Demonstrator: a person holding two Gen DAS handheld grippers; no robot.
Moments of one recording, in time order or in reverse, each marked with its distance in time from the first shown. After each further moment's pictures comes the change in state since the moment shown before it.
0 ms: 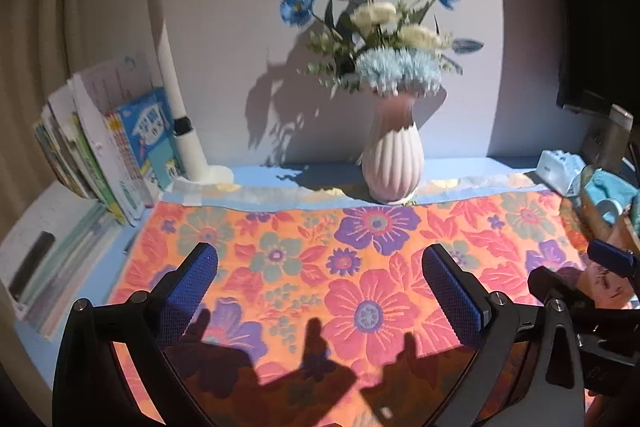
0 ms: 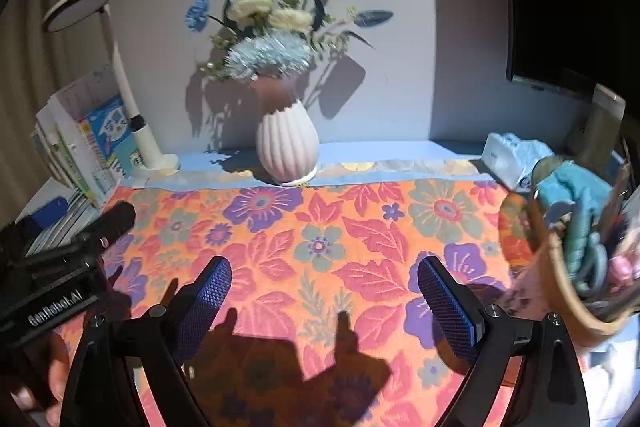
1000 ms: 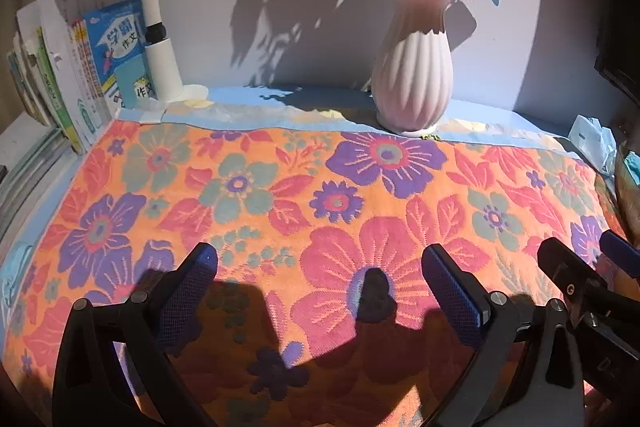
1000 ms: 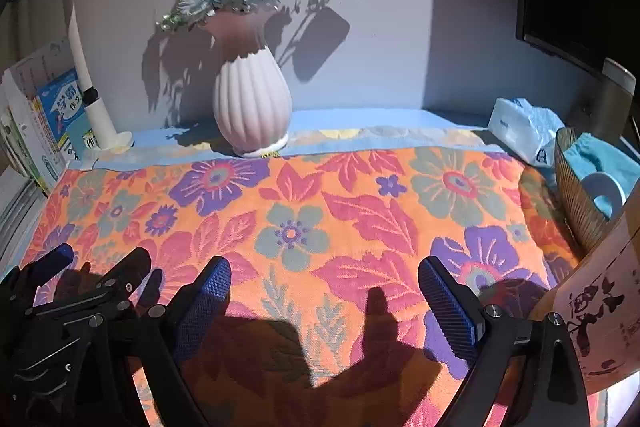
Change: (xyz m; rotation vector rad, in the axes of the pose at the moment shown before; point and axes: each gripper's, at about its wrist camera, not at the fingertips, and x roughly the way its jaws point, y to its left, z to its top) left arm 0.085 -0.004 -0.047 -0.094 0.173 -0.026; right arm 0.079 0.001 -0.022 0.008 0.050 -0.101
